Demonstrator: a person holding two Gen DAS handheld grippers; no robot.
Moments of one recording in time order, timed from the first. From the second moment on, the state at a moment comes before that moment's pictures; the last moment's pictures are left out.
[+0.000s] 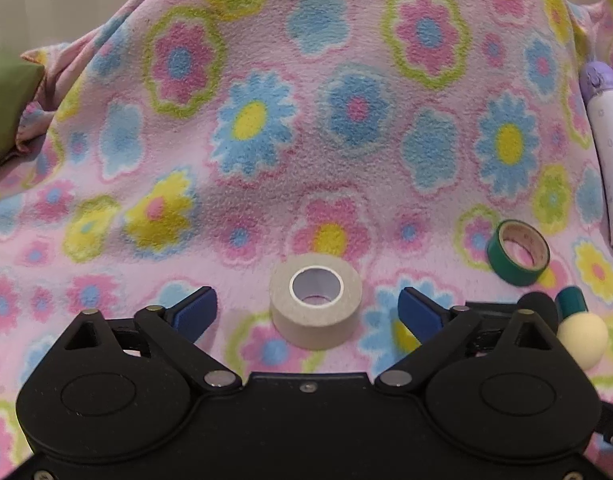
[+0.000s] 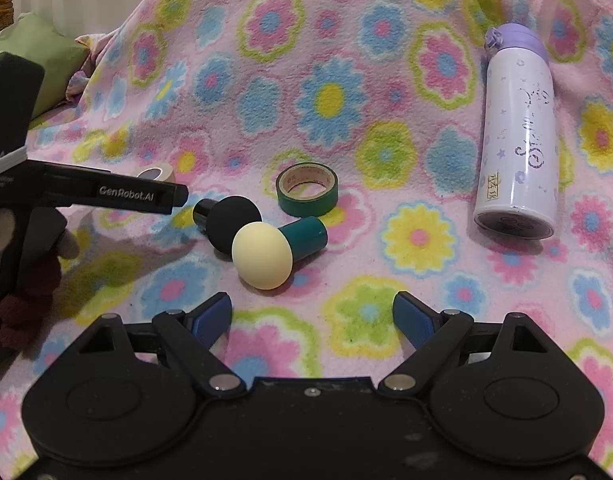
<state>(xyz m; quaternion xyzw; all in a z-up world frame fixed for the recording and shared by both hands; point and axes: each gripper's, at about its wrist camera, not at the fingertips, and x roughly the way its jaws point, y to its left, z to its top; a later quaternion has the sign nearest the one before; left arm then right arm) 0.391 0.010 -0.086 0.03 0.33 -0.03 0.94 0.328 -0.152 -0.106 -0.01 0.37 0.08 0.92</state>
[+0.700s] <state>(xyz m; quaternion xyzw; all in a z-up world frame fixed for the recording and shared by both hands) 0.331 0.022 -0.079 0.00 0.36 -0.06 0.93 0.328 -0.153 -0.105 -0.01 0.37 0.08 0.93</state>
